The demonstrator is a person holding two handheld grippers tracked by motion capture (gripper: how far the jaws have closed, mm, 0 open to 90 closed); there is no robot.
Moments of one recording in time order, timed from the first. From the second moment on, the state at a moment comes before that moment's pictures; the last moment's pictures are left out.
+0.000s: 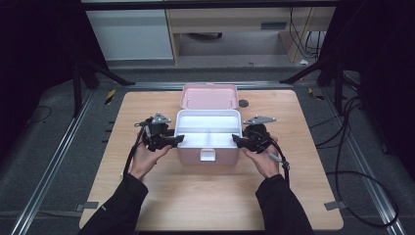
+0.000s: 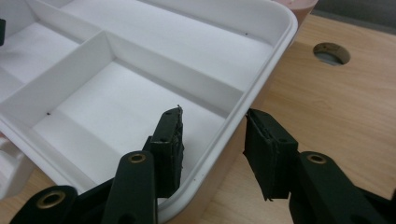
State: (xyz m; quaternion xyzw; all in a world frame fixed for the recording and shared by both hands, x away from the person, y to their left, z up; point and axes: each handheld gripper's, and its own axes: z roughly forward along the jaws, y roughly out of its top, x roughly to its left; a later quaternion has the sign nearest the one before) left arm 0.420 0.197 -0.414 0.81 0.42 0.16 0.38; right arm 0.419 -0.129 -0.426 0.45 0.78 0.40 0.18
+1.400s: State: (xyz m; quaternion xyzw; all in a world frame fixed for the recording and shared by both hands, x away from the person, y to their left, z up) left arm 0.468 0.207 -0.370 0.91 0.22 0.15 0.32; right arm 0.458 -0.120 -0.368 0.24 0.88 0.37 0.19
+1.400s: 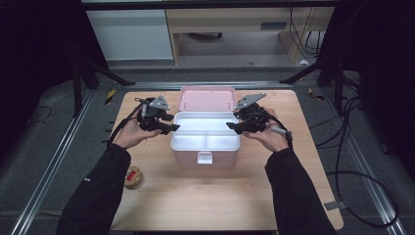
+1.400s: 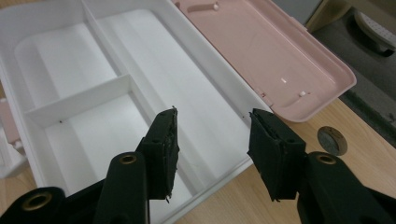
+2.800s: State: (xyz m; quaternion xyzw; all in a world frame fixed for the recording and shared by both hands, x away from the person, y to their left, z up) left arm 0.500 0.163 -0.379 0.99 0.07 0.05 0.15; right arm 0.500 -0.088 -0.383 0.09 0.98 0.17 0.05
